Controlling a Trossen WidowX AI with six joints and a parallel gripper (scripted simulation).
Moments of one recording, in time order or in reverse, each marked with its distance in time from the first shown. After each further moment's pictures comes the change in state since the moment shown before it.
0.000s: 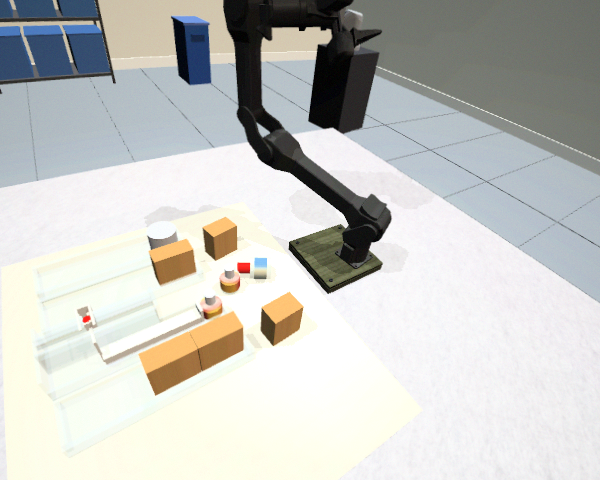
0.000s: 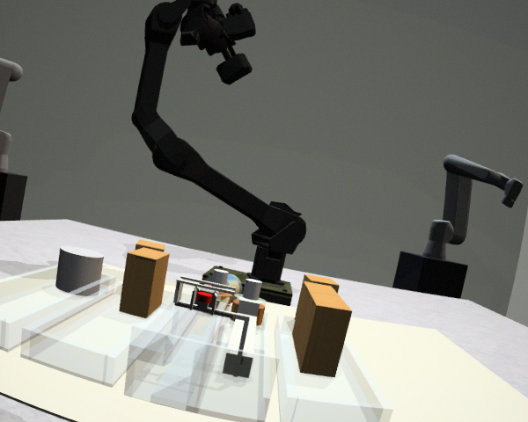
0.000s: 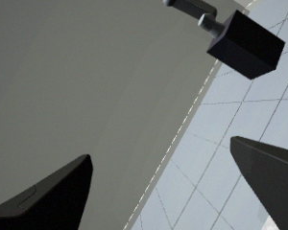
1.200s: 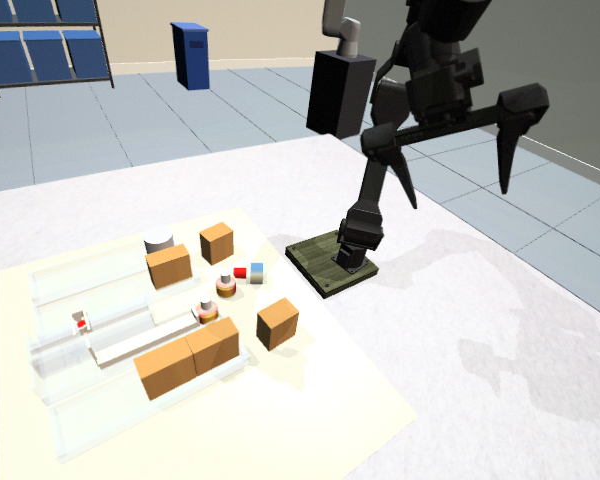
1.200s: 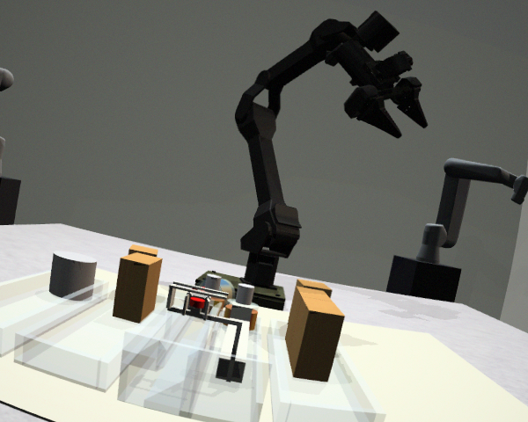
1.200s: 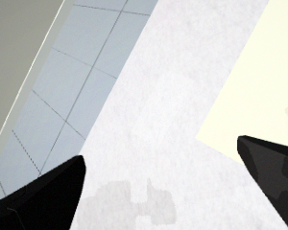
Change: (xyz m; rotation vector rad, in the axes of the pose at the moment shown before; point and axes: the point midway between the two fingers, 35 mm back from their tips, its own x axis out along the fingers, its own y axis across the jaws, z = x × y) arm -0.046 -0.303 0.254 0.379 -0.695 -1.487
